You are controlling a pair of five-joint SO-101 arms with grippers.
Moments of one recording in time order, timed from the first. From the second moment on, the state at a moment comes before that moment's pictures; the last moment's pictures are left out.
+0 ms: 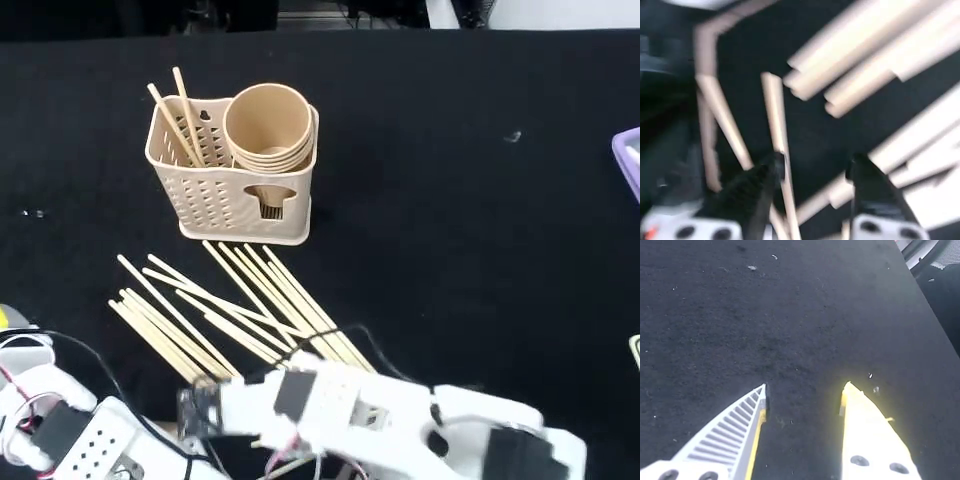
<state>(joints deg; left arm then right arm) -65.1 -104.0 90.9 47.9 27.3 -69.9 -30.6 64.7 66.3 26.4</state>
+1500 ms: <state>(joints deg) 53.4 -73.5 70.6 70.4 -17.5 28.4 -64.0 38.7 80.5 9.9</state>
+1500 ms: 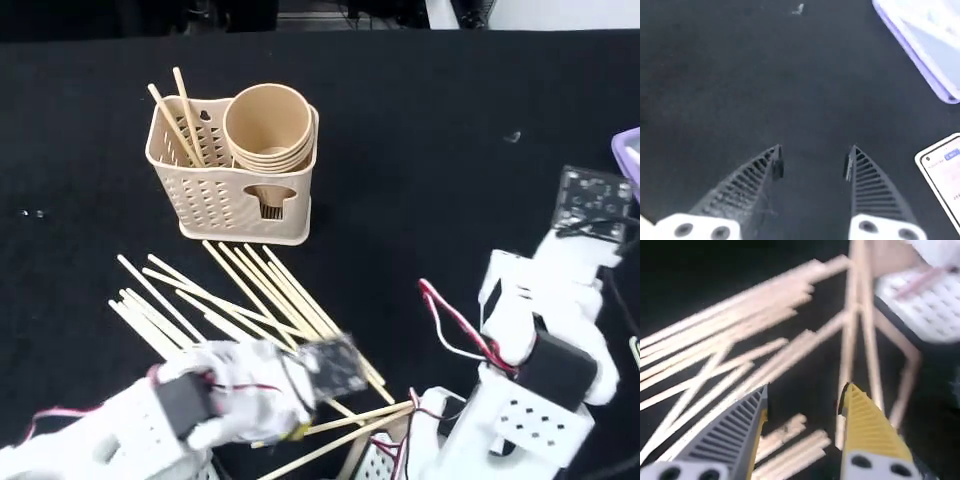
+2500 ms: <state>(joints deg) 62.9 -40.7 71.8 42.4 -11.9 41.6 -63.4 40.8 77.9 6.8</state>
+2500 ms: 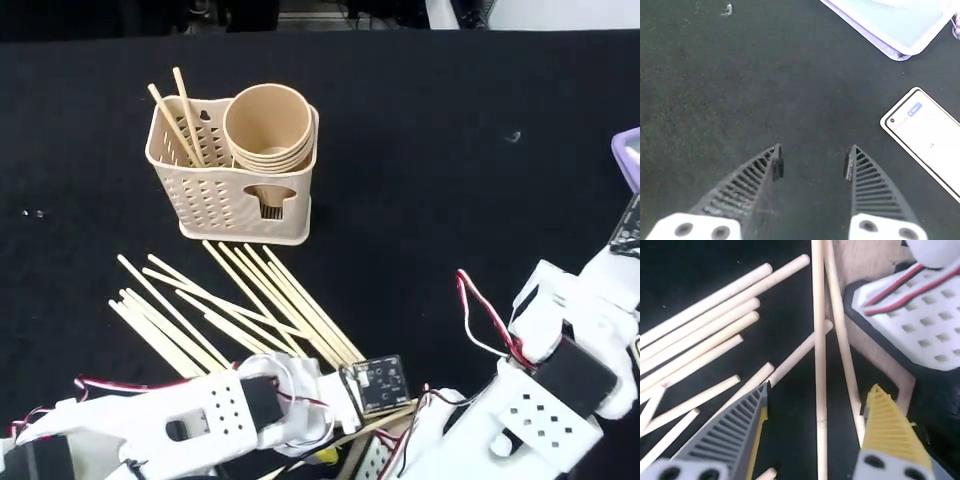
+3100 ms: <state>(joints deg) 63.0 -40.7 74.8 37.8 -11.9 41.6 -63.4 40.8 78.6 6.8</state>
